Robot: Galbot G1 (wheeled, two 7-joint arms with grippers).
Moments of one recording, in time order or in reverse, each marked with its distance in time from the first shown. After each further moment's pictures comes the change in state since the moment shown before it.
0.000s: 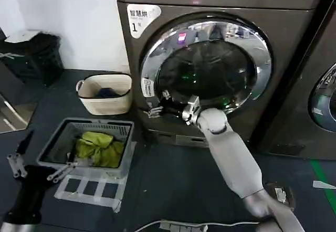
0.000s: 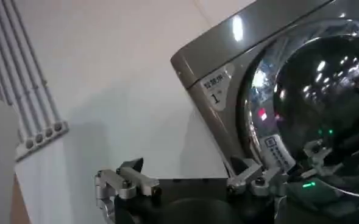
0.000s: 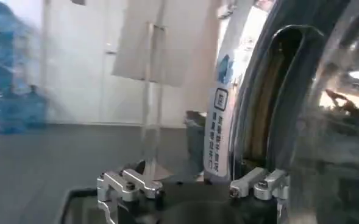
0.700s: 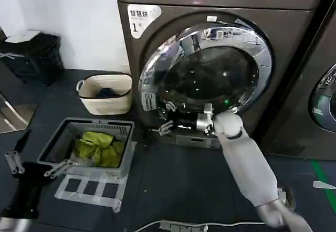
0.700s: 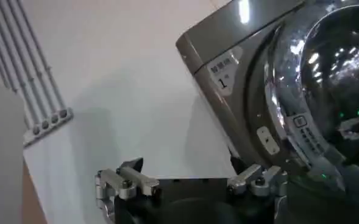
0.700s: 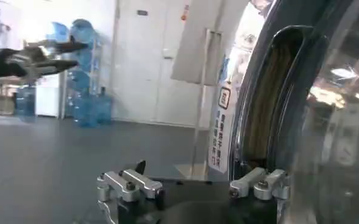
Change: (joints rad) left arm -0.021 0.012 -0.018 -0.001 -0.007 0.089 -0.002; right arm -0.111 -0.064 0.063 0.133 -0.005 0.013 -0.205
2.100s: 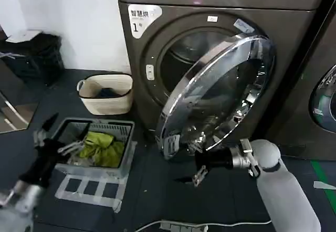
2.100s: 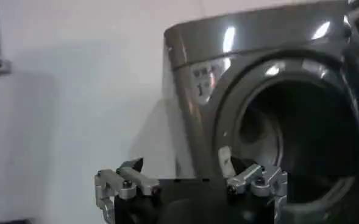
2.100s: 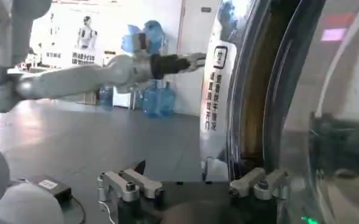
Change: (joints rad) left arm -0.305 0.350 0.137 0.229 -0.490 0.146 0.109; right arm -0.375 -0.170 0.223 0.261 0.087 0.074 -0.268
